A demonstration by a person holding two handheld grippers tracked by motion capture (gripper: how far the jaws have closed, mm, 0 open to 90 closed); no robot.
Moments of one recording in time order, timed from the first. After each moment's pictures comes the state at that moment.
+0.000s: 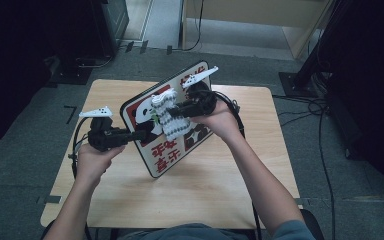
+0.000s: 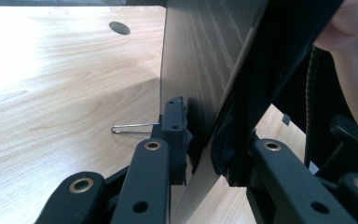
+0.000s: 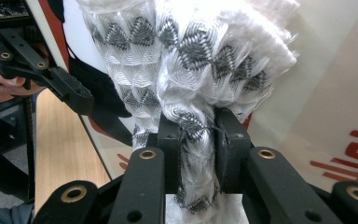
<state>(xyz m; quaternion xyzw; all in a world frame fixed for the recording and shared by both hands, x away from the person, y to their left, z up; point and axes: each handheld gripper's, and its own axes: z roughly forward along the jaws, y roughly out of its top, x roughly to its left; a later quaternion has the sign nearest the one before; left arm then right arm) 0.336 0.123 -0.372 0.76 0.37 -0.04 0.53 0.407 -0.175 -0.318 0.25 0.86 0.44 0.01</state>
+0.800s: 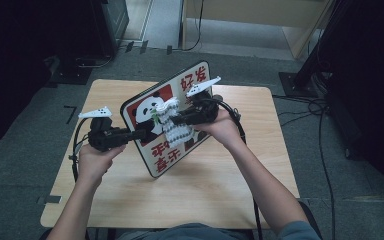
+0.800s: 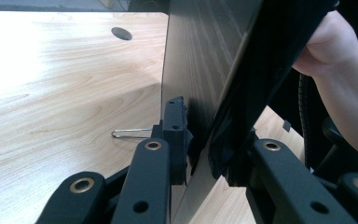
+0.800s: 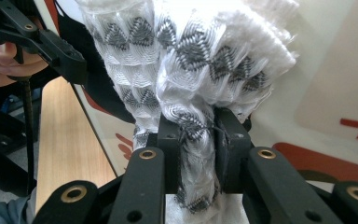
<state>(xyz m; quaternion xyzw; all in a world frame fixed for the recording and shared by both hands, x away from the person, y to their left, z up) 0.335 0.123 -0.374 0.75 0.38 -0.03 0.54 0.405 -0.185 -0.348 0.25 0.86 0.45 -0.01</state>
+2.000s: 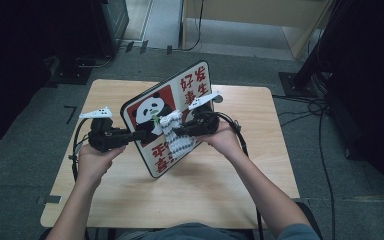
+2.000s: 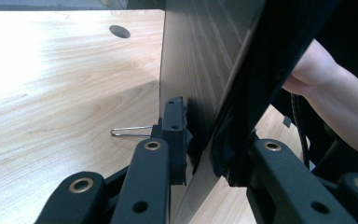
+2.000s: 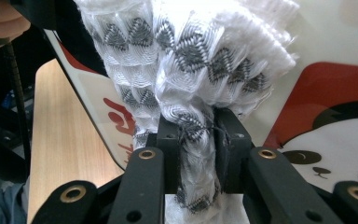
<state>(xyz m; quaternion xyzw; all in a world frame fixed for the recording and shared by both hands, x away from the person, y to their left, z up) 0.334 0.122 -0.372 0.76 0.37 -0.03 0.53 0.394 -0.191 -0.387 0.26 0.86 0.44 -0.03</state>
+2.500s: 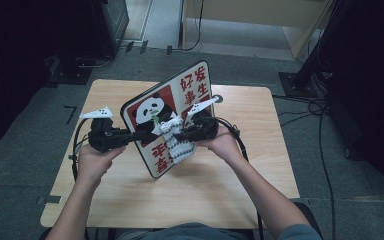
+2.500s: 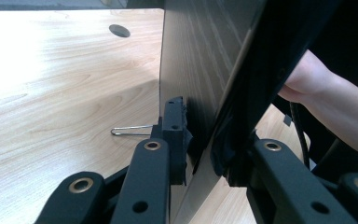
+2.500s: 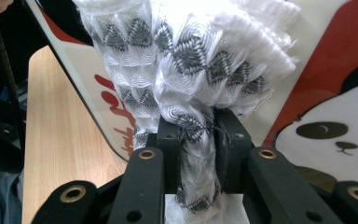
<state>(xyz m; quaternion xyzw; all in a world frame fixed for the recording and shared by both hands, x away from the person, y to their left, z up) 0.333 0.122 -0.372 0.76 0.37 -0.03 0.53 0.389 -0.191 -0.403 0.27 0.87 0.42 -0.04</state>
